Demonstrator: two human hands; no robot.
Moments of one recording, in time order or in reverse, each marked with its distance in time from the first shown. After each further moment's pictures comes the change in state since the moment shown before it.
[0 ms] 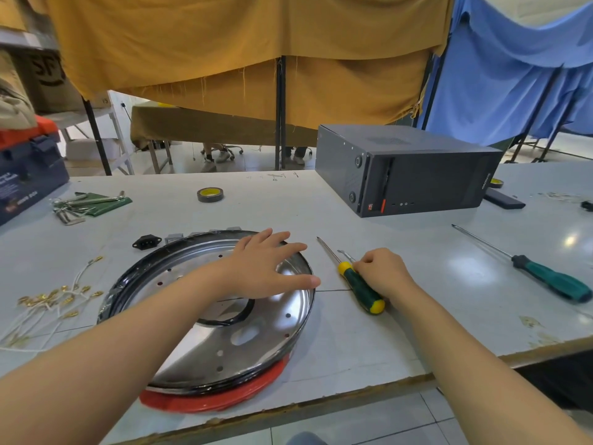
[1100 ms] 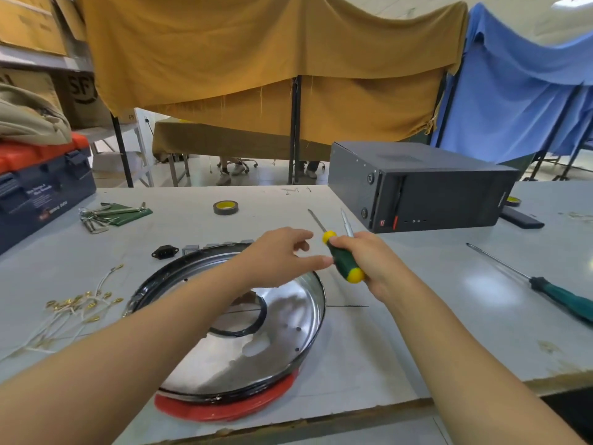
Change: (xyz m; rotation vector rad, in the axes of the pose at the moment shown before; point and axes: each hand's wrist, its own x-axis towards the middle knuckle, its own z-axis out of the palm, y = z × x) left_hand -0.003 0.026 -0.032 -0.388 0.227 -0.087; right_hand -0.015 -0.067 -0.010 0.746 -0.182 -0.022
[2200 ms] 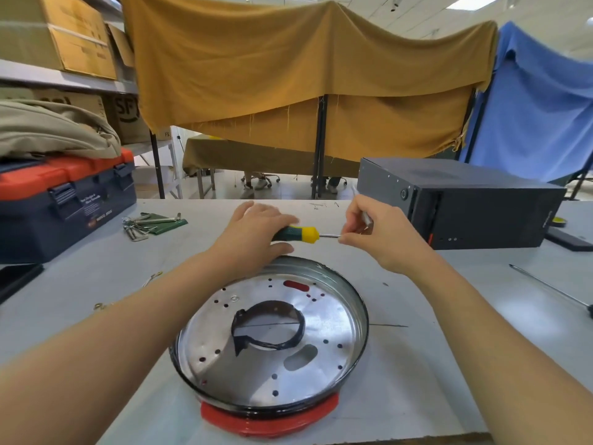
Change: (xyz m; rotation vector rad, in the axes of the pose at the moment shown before) left_hand -0.005 -0.066 -0.058 0.585 0.379 0.213; right_hand -0.003 -0.051 0.017 -0.651 -0.082 -0.716
